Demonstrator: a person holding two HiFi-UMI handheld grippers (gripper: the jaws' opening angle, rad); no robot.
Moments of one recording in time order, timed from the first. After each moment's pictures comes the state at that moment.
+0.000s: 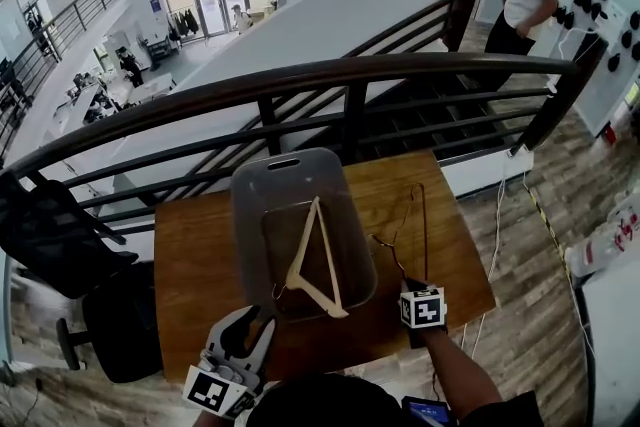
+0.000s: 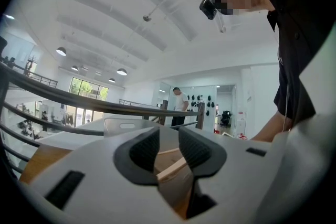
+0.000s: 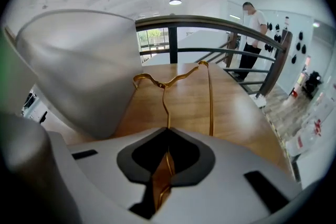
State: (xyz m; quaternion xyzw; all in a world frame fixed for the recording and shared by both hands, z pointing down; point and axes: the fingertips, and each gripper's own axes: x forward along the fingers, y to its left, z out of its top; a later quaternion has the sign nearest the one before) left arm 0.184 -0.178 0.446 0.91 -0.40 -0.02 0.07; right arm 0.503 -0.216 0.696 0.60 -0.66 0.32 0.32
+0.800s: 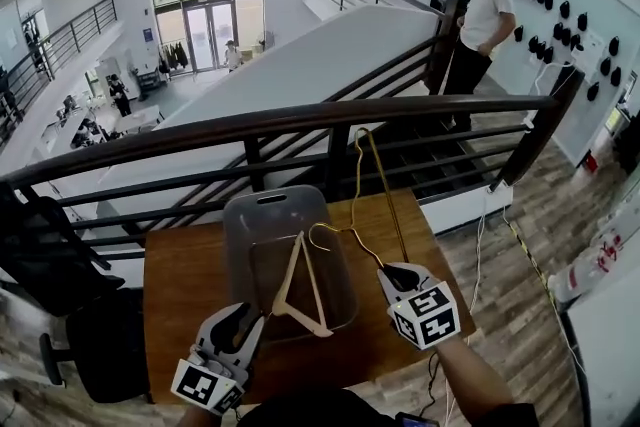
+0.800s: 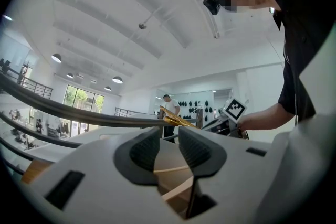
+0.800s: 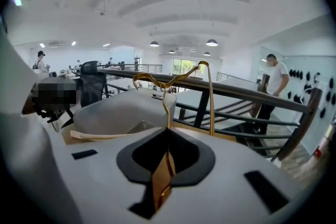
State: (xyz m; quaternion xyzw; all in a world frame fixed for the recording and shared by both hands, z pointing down) left arm 0.188 -0.203 0.417 0.92 -0.39 -0.04 0.04; right arm 0.429 -0.261 0.464 0.52 -0.80 0.11 0.27
